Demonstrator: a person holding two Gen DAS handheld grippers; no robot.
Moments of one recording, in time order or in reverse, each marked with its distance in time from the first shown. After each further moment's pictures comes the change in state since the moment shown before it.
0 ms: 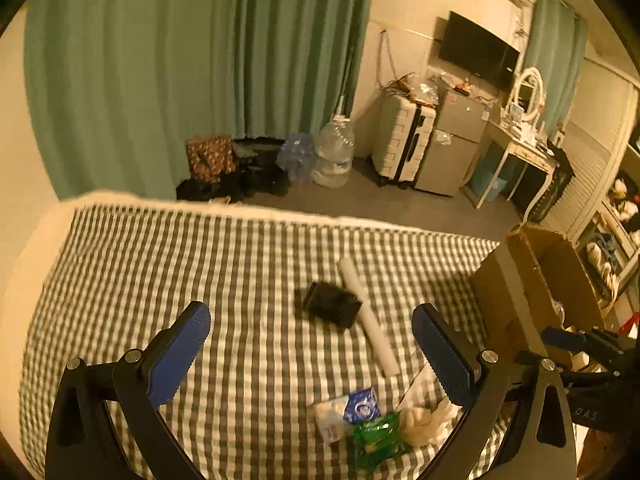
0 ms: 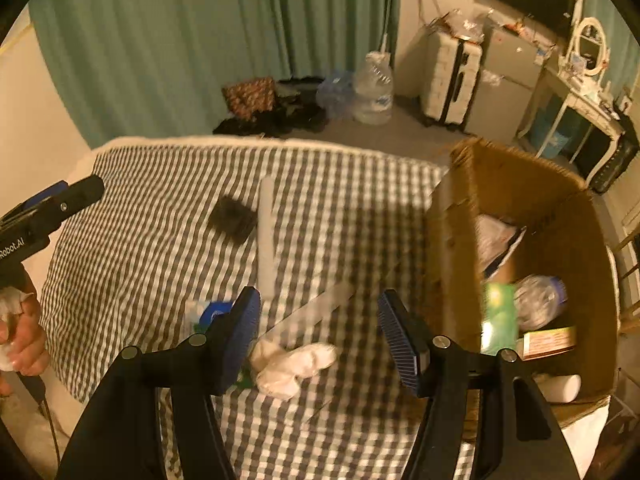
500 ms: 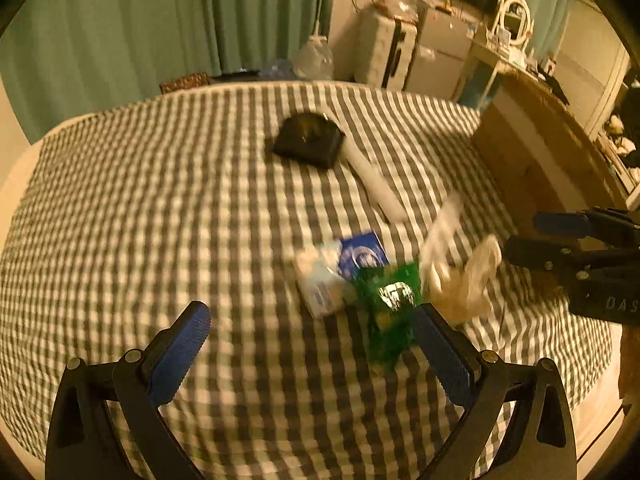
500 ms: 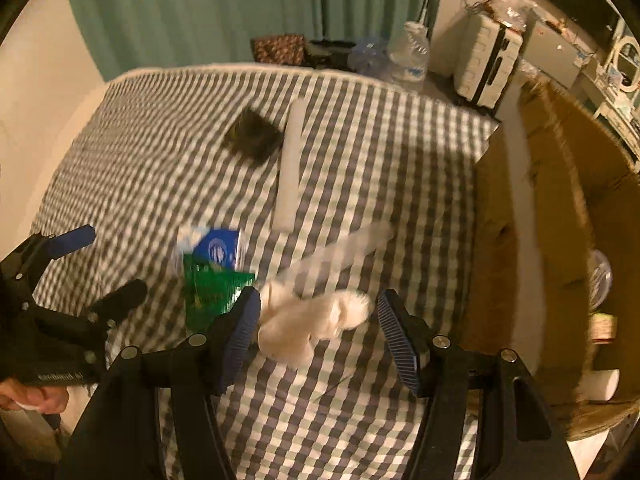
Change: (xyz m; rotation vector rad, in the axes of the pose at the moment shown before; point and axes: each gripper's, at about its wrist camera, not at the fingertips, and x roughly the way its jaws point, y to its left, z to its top) left arm 0.048 -0.026 -0.132 0.121 0.243 -0.015; right arm 0.060 0.023 -0.050 -0.117 0.122 0.028
